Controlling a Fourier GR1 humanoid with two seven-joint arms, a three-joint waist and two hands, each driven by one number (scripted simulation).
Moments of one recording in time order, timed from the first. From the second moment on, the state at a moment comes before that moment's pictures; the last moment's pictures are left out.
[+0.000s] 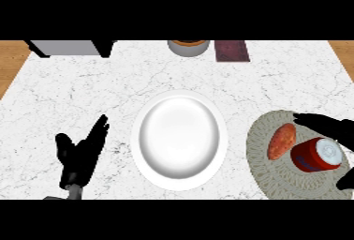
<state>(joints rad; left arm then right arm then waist) 0.02 0.24 -0.21 -1.47 0.25 0.18 0.19 -0.15 -0.80 0.14 -1.32 0.58 0.39 -0.61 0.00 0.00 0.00</state>
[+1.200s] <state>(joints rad) 0.03 0.18 -0.14 -1.43 0.19 0.12 0.17 -0.17 -0.50 0.15 -1.33 0.88 0.21 -0.57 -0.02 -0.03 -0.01</state>
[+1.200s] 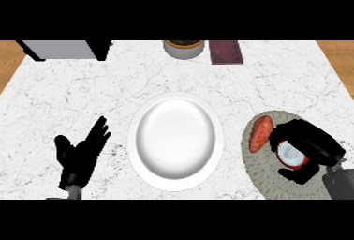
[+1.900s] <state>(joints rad) 0.05 0.19 -0.13 -1.44 0.20 0.12 0.19 -0.08 -0.03 0.33 -1.55 0.94 -0.19 -0.02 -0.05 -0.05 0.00</state>
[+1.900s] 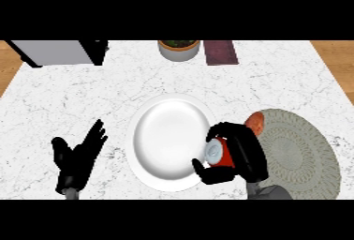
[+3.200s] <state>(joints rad) 0.01 0.18 -0.15 -1.46 0.19 0.11 0.20 -0.20 0.00 0.68 -1.53 1.54 -0.88 1.06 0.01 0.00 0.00</state>
